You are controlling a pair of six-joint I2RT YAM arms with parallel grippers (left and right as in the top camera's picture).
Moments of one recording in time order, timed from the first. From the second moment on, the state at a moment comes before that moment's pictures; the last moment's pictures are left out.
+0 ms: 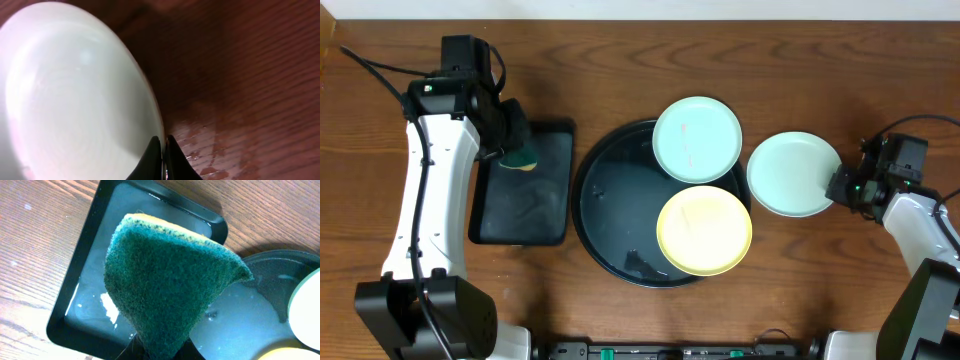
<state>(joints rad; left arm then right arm) 0.06 1.65 1.56 -1.18 0.02 -0.35 -0.31 1.56 0.82 -0.38 -0.15 0.14</state>
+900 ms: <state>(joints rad) 0.06 1.65 1.56 -1.18 0.02 -0.35 0.07 1.54 0.99 -0.77 -0.38 0.03</state>
